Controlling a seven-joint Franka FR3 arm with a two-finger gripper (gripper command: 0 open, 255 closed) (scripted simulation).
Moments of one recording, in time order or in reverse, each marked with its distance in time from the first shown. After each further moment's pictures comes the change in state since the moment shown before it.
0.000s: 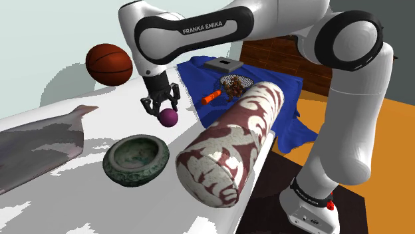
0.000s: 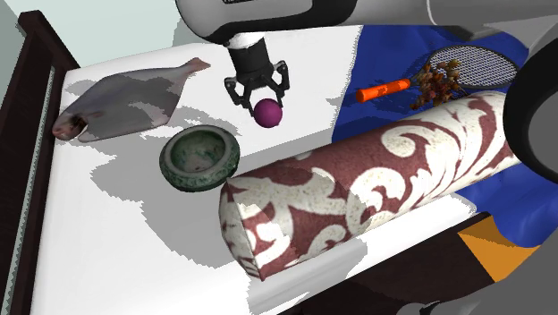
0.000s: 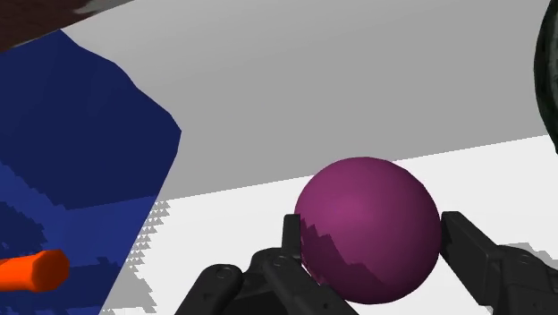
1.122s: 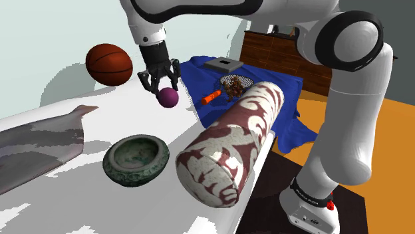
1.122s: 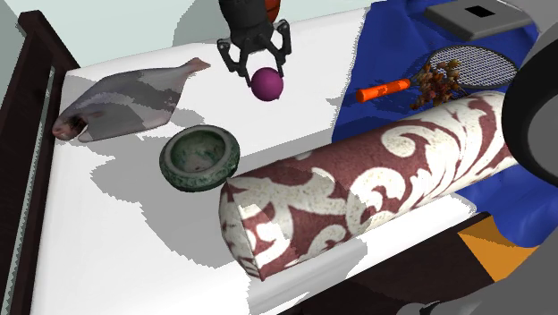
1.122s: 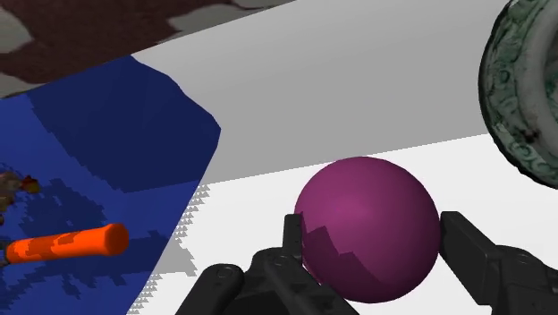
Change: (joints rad) arm 0.014 0.003 0.005 0.227 0.000 -0.223 -0.021
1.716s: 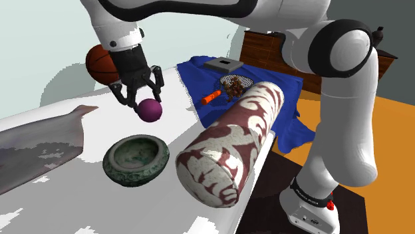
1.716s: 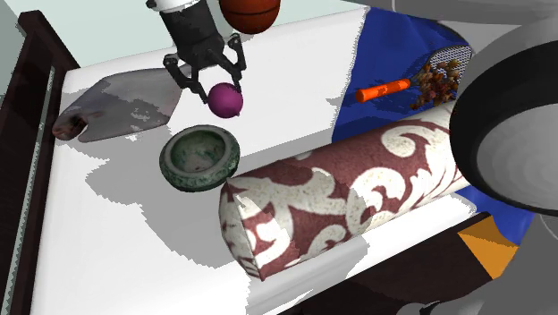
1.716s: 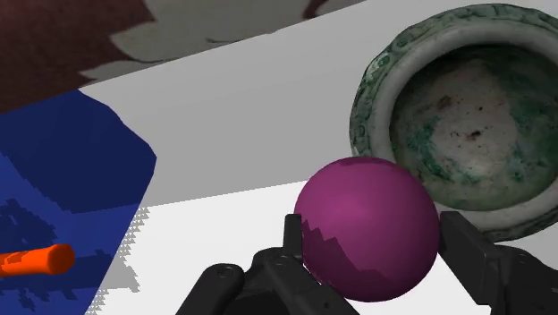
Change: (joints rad) arm 0.138 0.109 0.055 0.153 -0.013 -0.067 0.172
